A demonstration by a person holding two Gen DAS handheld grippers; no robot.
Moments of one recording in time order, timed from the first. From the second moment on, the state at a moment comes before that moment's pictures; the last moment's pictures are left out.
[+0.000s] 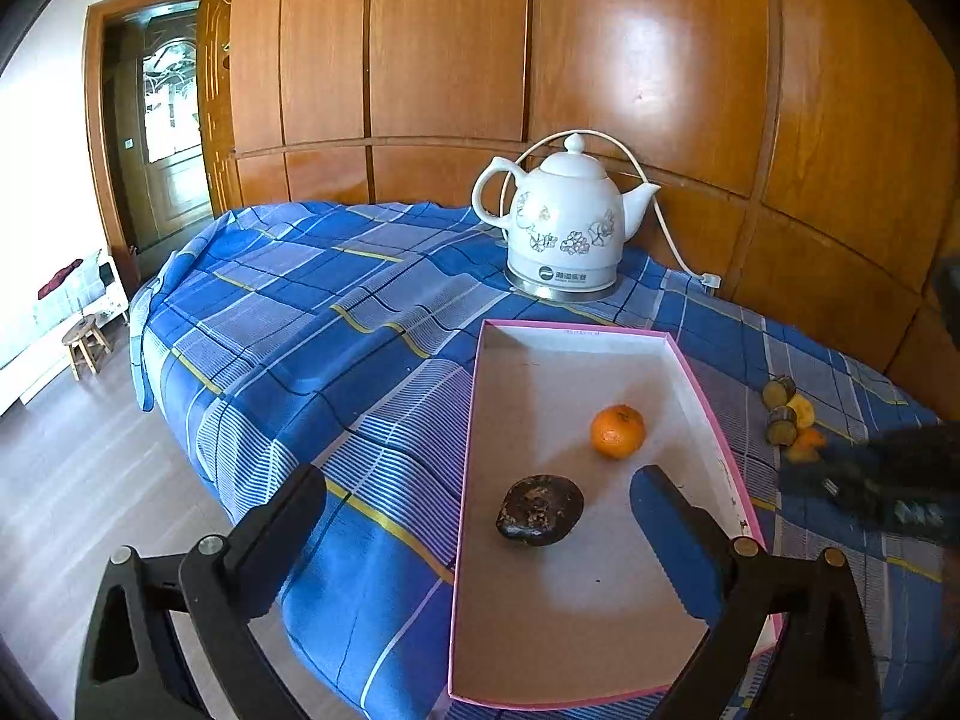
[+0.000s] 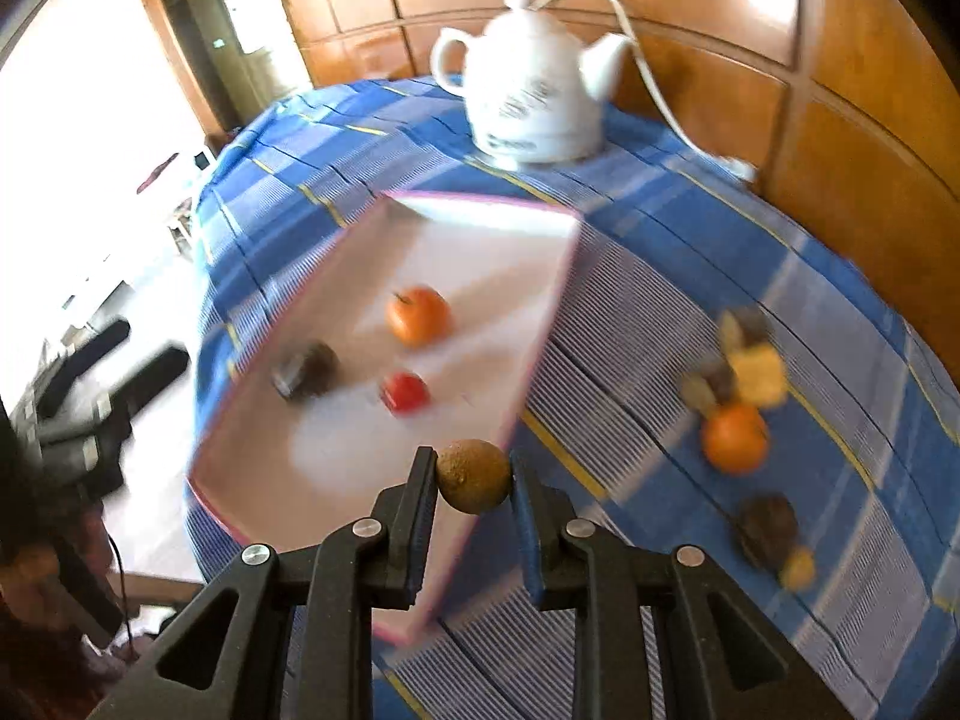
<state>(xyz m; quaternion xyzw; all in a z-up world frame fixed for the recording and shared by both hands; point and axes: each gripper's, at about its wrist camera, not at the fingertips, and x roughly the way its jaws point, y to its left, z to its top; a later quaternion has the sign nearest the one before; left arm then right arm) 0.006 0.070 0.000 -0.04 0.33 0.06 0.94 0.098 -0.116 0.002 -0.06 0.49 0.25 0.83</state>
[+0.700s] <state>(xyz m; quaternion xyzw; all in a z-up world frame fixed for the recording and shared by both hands) 0.001 0.050 -0.006 -0.02 0.33 0.02 0.94 0.127 -0.096 -0.010 -0.01 0.48 0.25 0.84</state>
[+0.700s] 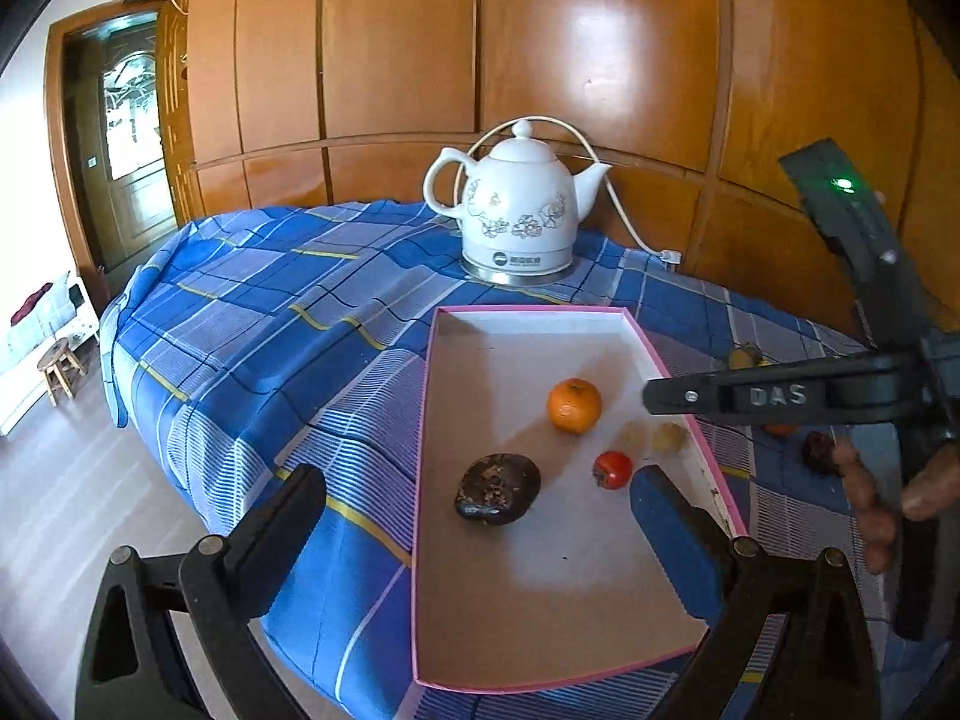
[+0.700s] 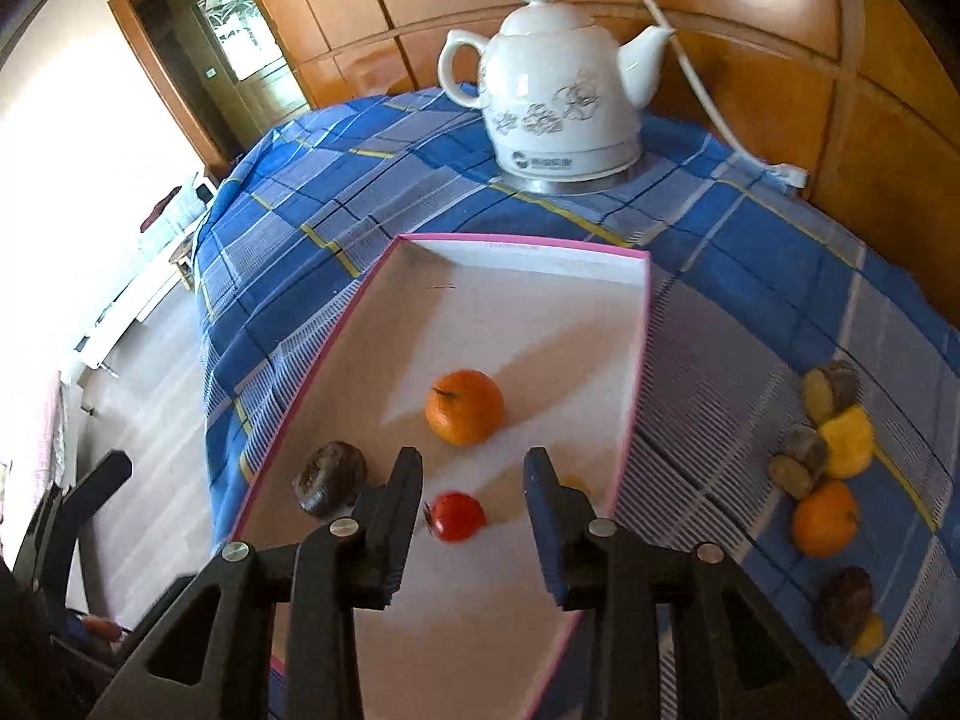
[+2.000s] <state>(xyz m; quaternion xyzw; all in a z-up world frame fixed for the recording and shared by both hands) 0.017 -0.018 -0.016 -0.01 0.41 -0.11 0.91 0.075 -0.358 -0.021 0.03 0.49 0.02 0.87</state>
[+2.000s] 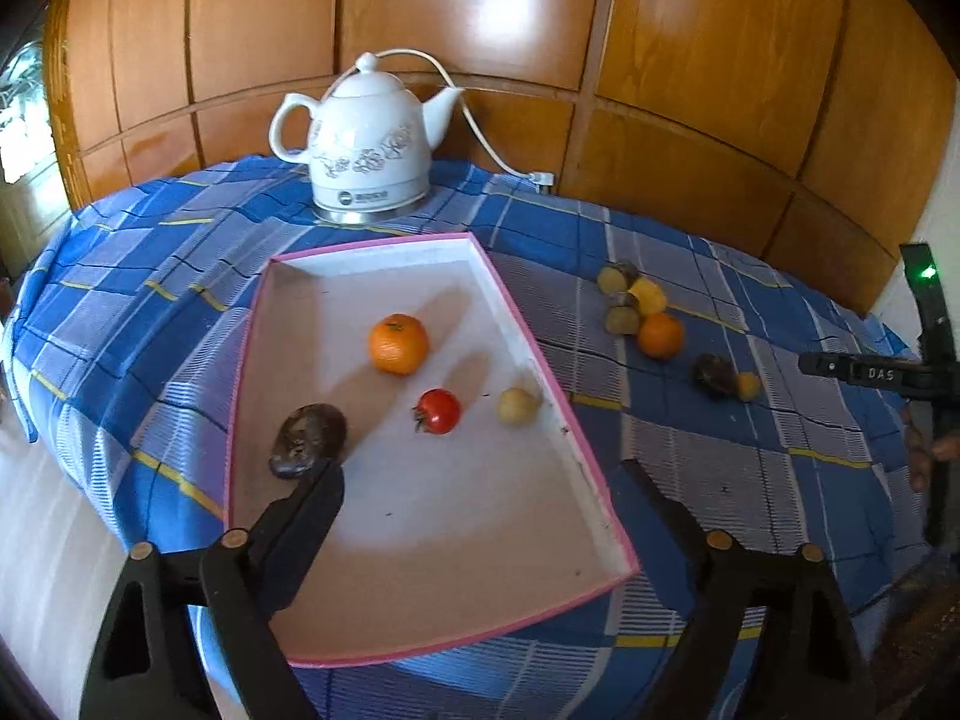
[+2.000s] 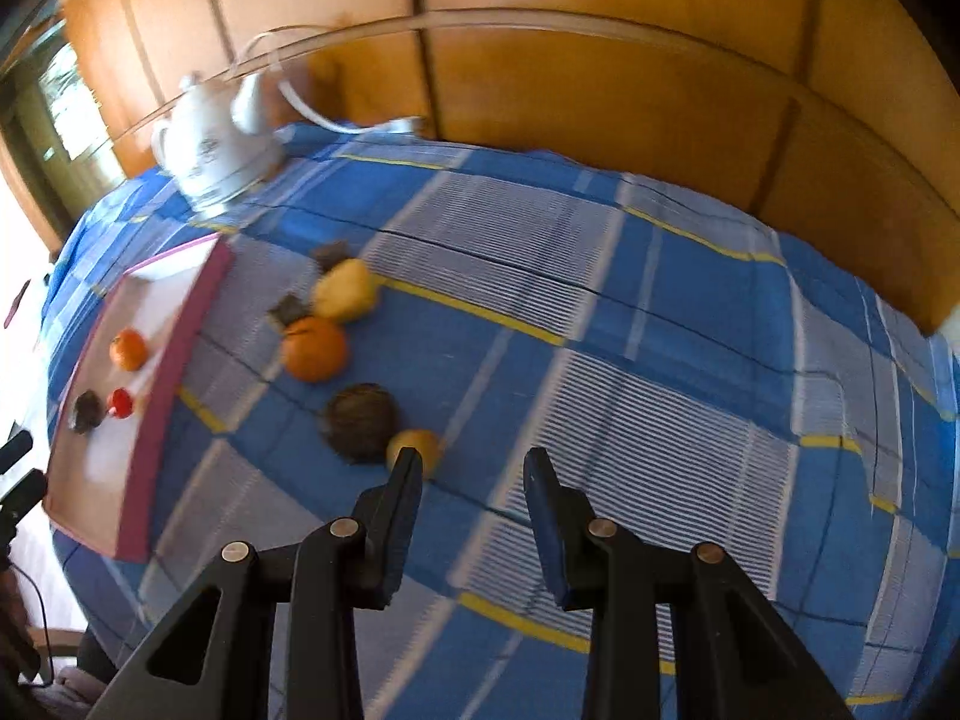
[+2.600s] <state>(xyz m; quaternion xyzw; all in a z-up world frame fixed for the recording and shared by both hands) 0.134 -0.107 -0.015 -0.05 0.47 -0.21 0.85 0.082 -0.368 -0.019 0.09 0.48 0.04 0.87</state>
